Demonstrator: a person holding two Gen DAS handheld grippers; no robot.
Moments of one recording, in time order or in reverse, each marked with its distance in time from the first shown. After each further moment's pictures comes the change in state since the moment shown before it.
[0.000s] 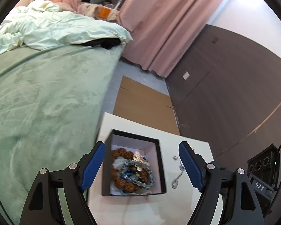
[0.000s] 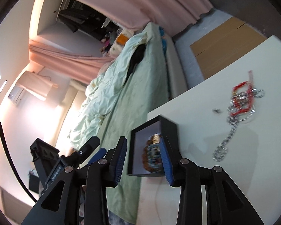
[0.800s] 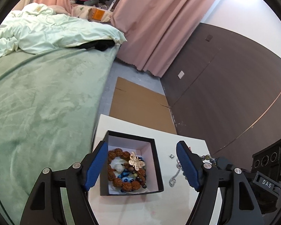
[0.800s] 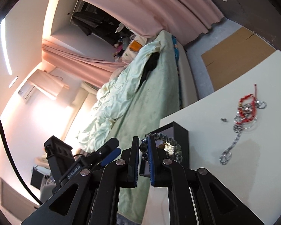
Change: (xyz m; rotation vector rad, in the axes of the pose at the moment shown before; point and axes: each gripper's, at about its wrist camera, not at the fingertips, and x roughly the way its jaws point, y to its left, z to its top) left arm -0.008 0.000 0.003 0.023 -0.007 -0.021; right arm -0.004 0.027 -0.004 -0.059 -0.032 0.115
